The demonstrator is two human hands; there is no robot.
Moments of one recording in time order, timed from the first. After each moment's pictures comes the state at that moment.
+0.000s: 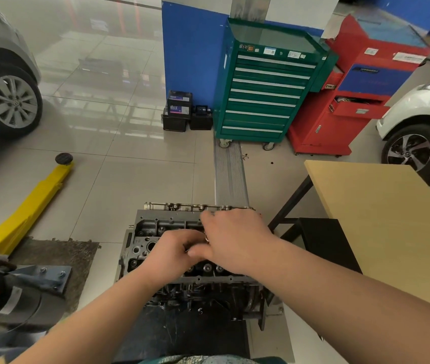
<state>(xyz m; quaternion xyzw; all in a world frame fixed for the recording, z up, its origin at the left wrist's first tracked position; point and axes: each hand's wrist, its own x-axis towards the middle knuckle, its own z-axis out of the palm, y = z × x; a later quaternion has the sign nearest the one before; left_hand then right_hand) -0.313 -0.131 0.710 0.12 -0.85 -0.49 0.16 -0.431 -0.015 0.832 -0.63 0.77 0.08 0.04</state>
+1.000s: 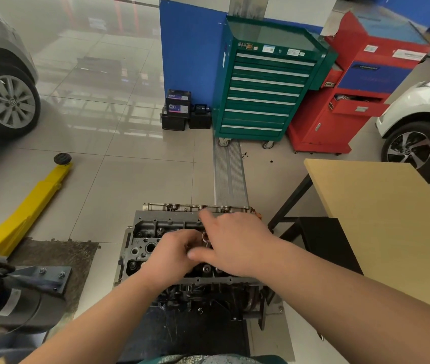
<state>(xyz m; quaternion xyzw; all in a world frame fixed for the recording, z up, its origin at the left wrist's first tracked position) -0.316 -0.129 0.707 0.18 -0.84 -0.49 0.13 -0.440 -0.012 0.822 -0.63 0.77 0.03 0.08</state>
